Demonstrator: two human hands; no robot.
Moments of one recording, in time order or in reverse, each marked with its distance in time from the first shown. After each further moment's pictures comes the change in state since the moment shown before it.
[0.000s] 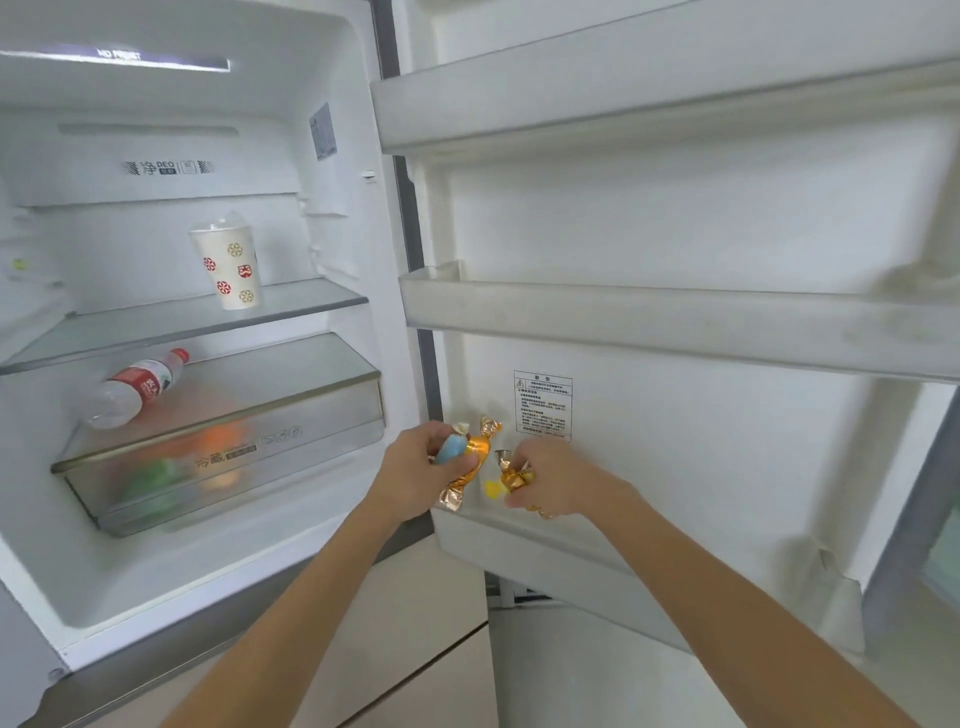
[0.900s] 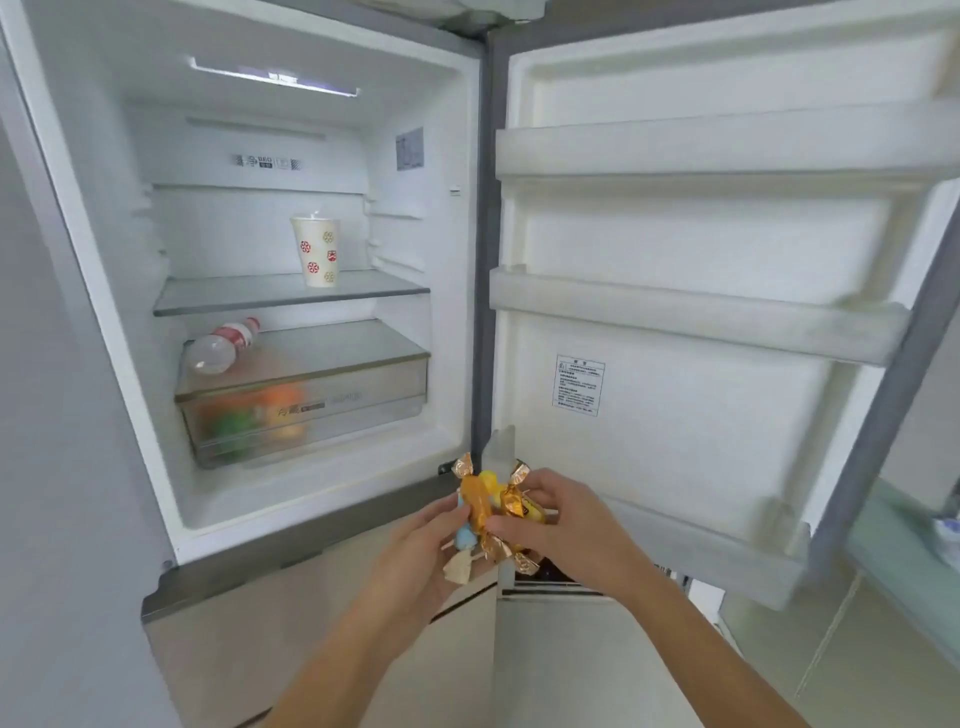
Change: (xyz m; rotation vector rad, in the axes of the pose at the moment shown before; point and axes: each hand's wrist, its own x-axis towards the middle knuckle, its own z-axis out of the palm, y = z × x) left_hand -0.205 -0.021 -0.053 -1.095 -0.241 -0.293; right_hand -0.173 -0.099 0.069 0.552 0.141 -0.092
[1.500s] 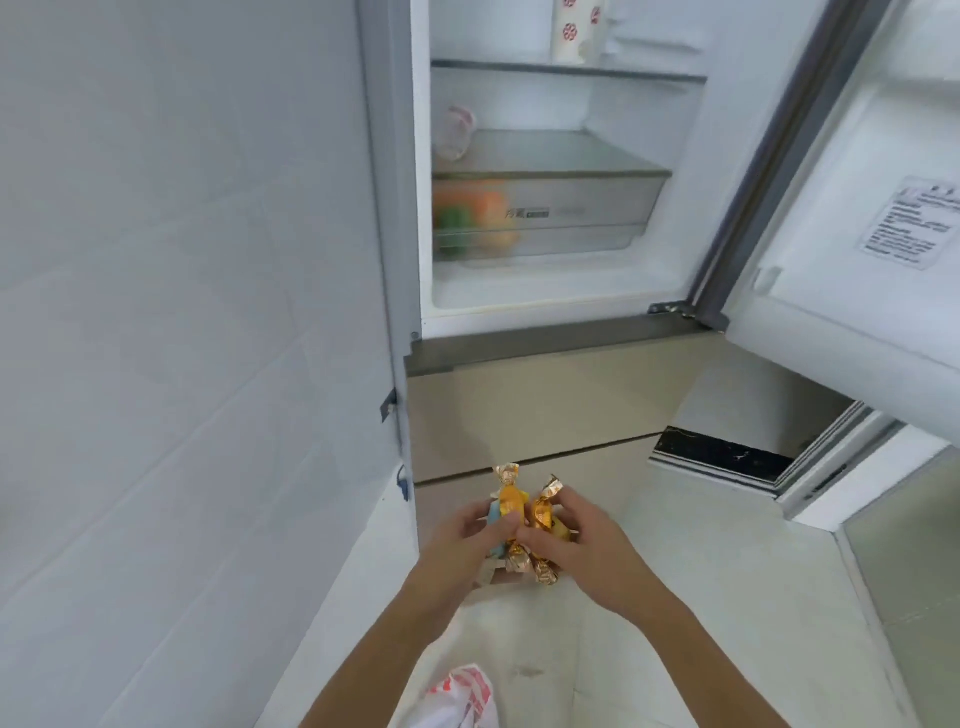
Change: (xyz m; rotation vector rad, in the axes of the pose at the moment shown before) left_hand -0.162 -0.093 -0.231 0.201 0.327 -0.176; right_hand -0.067 0.055 0.283 0.128 -0.363 0.219
